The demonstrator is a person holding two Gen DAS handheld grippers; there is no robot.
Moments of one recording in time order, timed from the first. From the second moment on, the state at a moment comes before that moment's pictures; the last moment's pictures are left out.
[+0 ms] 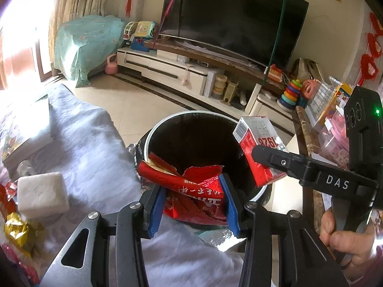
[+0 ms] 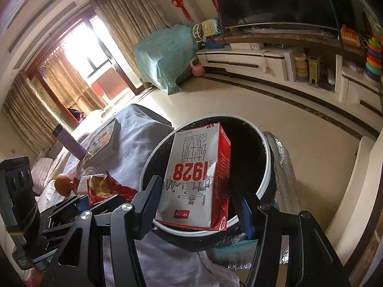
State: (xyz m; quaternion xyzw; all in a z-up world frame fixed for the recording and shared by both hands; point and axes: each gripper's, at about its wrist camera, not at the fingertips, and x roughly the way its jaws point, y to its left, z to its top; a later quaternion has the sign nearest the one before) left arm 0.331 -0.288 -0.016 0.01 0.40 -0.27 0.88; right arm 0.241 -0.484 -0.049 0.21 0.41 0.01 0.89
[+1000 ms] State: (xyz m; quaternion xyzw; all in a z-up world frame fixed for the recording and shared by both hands) left arm 0.348 -0.297 -0.027 0.00 0.40 -0.26 0.88; right arm 0.240 -0.506 -0.052 0.26 0.40 0.00 0.88
